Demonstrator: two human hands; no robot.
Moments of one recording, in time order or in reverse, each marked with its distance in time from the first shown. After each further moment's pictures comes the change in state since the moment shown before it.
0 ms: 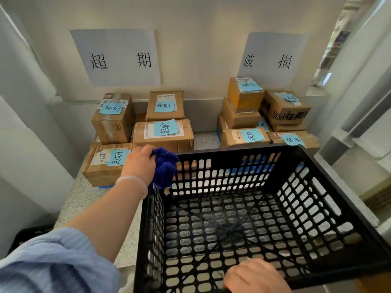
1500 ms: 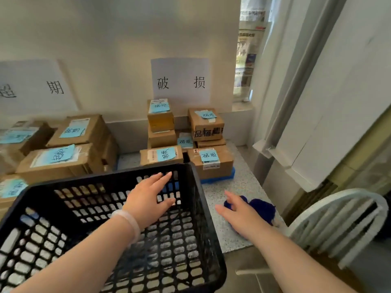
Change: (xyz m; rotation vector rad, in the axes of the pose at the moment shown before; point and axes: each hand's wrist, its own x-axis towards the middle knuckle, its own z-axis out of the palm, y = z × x) left_hand -0.102 0.295 0.143 0.124 -0.292 0.270; right_hand -0.107 0.297 -0.088 1.023 0.493 0.384
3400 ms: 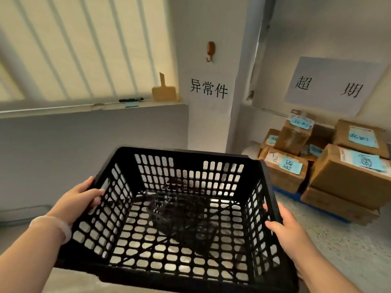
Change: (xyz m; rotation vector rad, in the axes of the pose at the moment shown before) left_hand -0.571 -0.616 -0.252 -0.836 0.753 -1.185; right_hand -0.117 -0.249 0.586 -0.101 -0.382 -0.284
